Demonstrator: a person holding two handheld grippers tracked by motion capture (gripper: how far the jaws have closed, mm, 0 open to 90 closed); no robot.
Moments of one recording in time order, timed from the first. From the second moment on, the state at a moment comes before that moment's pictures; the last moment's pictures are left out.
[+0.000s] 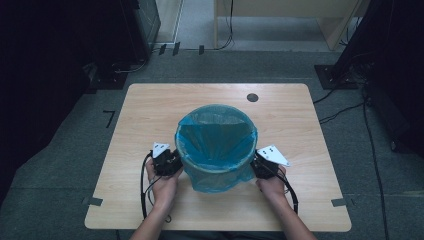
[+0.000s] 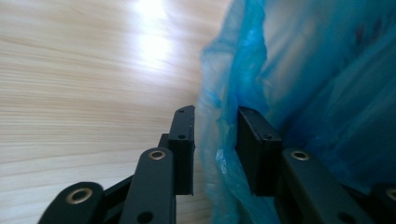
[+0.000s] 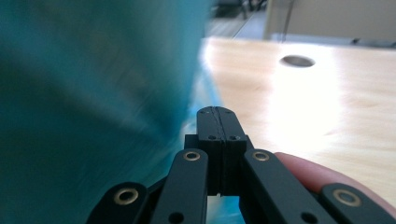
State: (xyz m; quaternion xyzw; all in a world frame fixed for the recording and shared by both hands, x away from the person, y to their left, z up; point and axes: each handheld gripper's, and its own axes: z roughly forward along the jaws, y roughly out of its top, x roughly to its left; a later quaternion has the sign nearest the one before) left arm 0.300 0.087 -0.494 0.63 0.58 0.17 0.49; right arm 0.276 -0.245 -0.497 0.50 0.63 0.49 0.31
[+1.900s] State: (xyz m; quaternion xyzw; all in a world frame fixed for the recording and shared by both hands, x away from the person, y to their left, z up) left arm 0.260 0.080 -0.465 0.57 0.53 0.26 0.57; right arm 0.279 -0.231 -0.473 0.42 0.65 0.55 0.31
